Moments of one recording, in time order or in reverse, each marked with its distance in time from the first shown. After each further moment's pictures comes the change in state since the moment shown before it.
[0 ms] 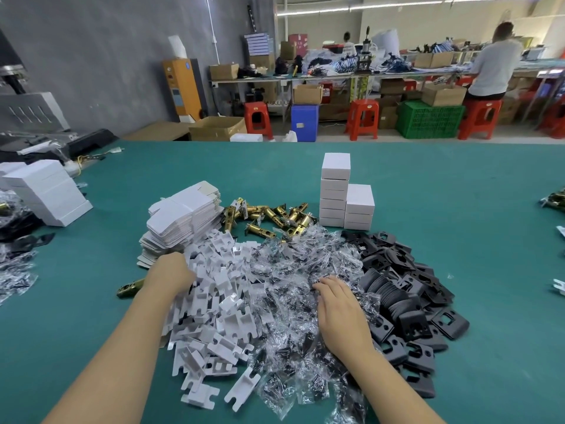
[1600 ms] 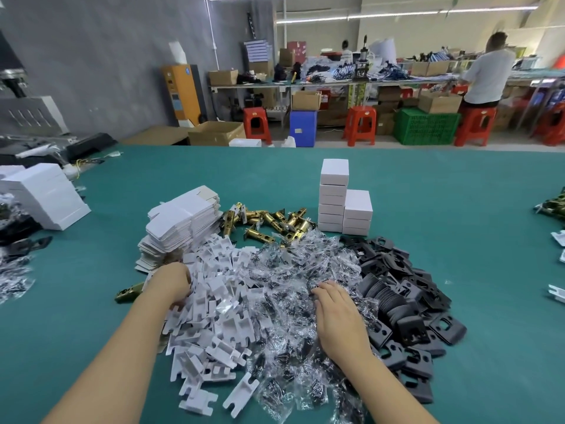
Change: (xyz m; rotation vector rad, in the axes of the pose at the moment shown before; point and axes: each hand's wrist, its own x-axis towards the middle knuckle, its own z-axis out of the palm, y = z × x) left_hand -0.010 0.000 -0.001 -0.019 -0.156 0.037; right_hand 0.002 0.000 0.003 -0.033 -0.035 0.021
